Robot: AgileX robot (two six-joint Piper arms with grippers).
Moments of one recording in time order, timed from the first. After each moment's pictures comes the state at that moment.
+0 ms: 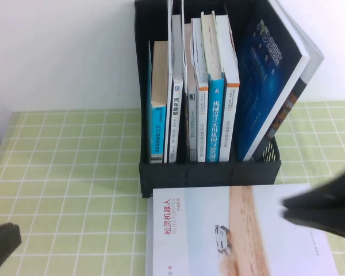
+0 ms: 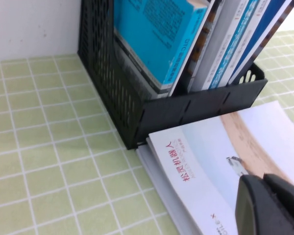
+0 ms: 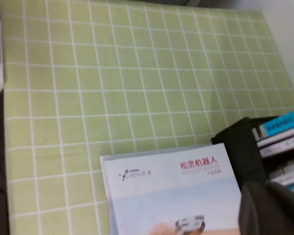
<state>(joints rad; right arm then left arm) 1.15 1.03 -1.25 -0.11 0.99 -0.33 -0.56 0.40 -0.61 0.04 0.70 -0.32</state>
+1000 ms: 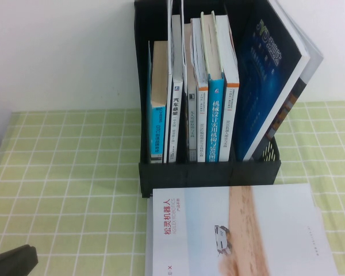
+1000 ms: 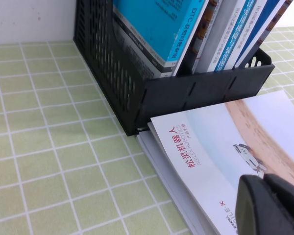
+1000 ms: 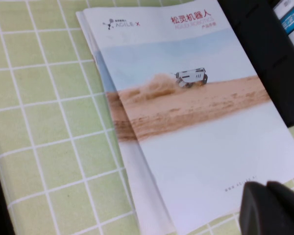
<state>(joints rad) 1.15 0.39 -0.53 -0.32 0.97 -0.13 -0.56 0.31 -0.39 0.03 0.54 -0.32</state>
